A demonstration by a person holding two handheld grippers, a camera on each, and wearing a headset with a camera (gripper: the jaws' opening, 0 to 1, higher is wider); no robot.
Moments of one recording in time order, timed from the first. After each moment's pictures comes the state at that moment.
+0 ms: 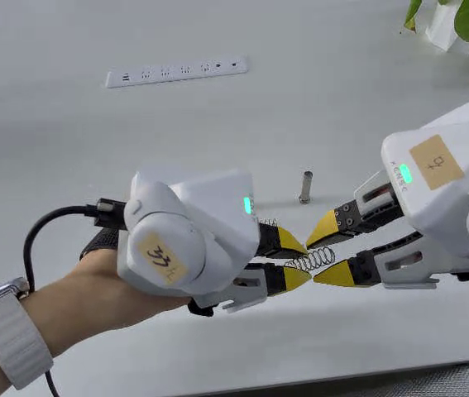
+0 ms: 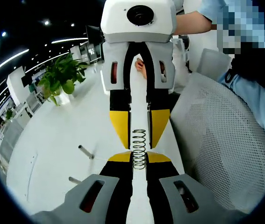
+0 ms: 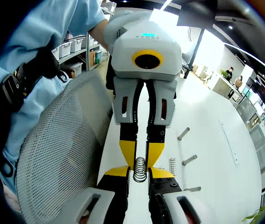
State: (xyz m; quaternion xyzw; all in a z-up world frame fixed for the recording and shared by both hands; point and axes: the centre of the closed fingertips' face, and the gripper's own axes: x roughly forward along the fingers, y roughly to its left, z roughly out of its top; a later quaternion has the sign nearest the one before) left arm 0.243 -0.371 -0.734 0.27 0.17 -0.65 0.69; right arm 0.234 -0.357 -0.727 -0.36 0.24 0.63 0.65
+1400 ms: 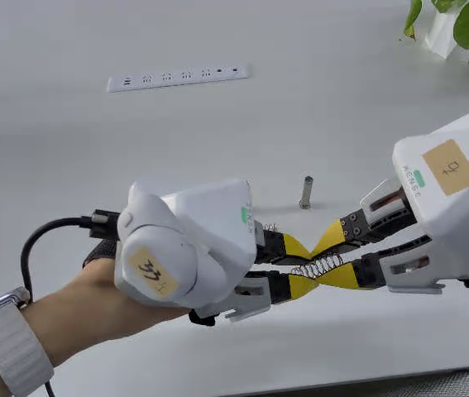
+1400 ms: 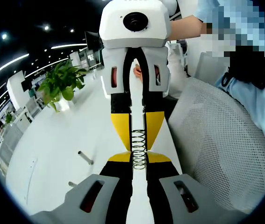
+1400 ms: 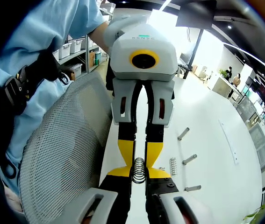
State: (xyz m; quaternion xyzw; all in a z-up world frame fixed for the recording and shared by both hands) left arm 0.236 -0.375 -0.727 0.26 0.14 -0.66 0.69; right arm 0.229 -0.358 -0.722 -0.35 0.25 0.62 0.65
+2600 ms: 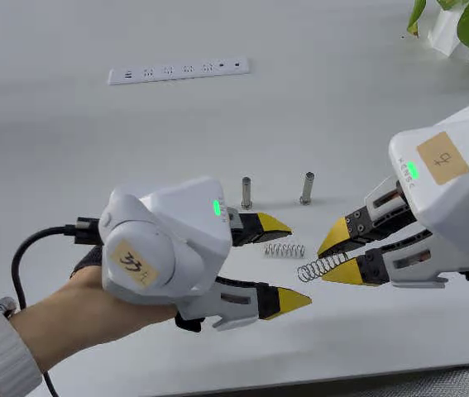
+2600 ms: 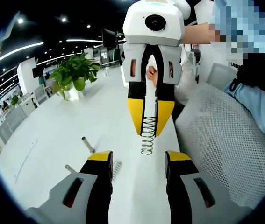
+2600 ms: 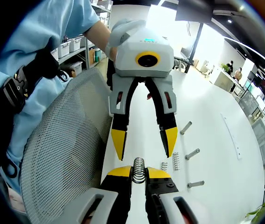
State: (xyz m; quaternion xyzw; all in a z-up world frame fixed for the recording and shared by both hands) left arm 0.249 -0.356 -0.741 0.20 0.17 -0.63 0.74; right arm 0.229 -0.363 -0.729 -0.36 0.27 0.62 0.64
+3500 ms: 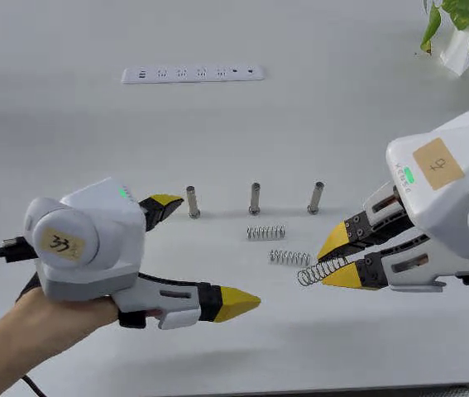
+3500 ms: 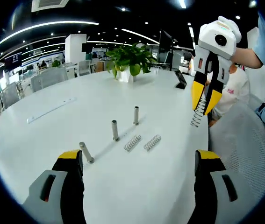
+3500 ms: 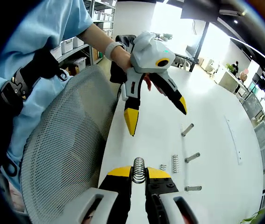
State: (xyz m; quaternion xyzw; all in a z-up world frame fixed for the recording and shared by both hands) left arm 0.304 -0.260 -0.761 0.08 0.23 -0.45 0.86; right arm 0.236 -0.356 -0.729 -0.38 0.28 0.63 0.62
